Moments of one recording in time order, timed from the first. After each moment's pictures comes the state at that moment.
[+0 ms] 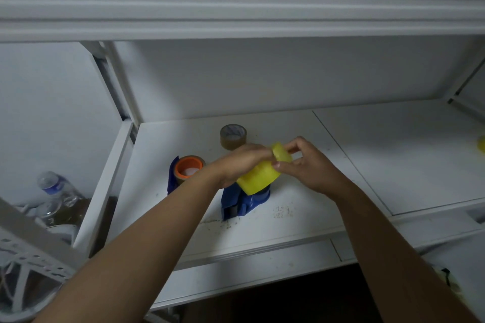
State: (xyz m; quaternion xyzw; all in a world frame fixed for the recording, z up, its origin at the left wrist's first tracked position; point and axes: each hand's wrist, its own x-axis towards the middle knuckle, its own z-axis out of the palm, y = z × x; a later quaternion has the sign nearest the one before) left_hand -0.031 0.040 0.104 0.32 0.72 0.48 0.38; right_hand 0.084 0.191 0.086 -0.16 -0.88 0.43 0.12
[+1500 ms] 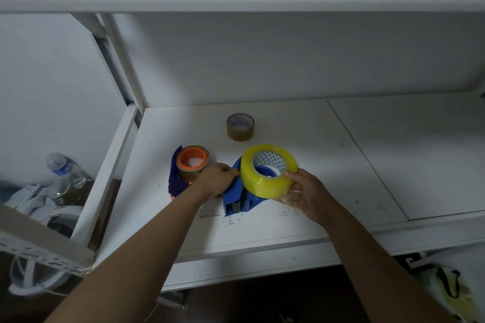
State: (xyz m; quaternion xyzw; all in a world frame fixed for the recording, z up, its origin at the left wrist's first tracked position) left_hand -0.075 0.005 0.003 0.17 0.86 0.39 0.29; right_hand 0.070 0.189 0.000 -0.32 -0.53 0.79 0.02
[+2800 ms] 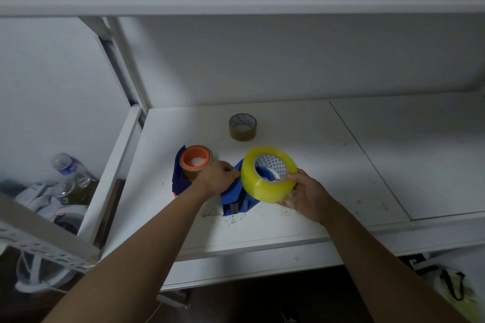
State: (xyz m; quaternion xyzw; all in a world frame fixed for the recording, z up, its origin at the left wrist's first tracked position) left_hand -0.076 0.001 0.007 0.24 0.90 0.30 0.21; right_hand 0.068 0.190 -0.010 -0.28 -0.44 0.85 0.00
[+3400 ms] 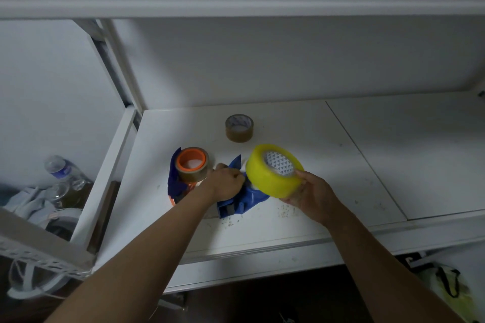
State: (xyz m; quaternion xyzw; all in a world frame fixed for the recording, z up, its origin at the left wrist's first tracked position) left_hand -0.072 0.019 -0.002 0.38 0.91 0.07 0.16; right_hand 0.074 0.202 -0.007 -0.27 -0.38 0.88 0.04
